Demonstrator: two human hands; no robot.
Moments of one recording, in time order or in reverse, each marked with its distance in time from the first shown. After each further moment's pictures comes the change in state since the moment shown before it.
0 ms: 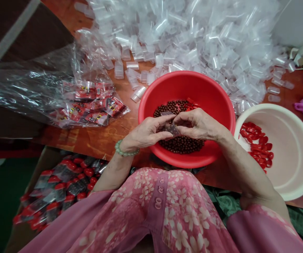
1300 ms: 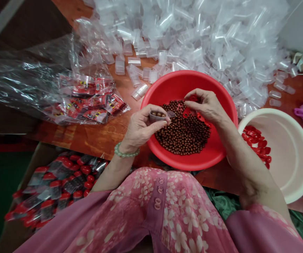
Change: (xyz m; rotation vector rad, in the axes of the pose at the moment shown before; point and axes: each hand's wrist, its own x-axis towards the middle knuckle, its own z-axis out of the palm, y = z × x) left_hand -0.004 -0.001 0.007 -0.383 0.451 0.081; right_hand 0.033 0.052 -0.015 0.236 0.431 0.151
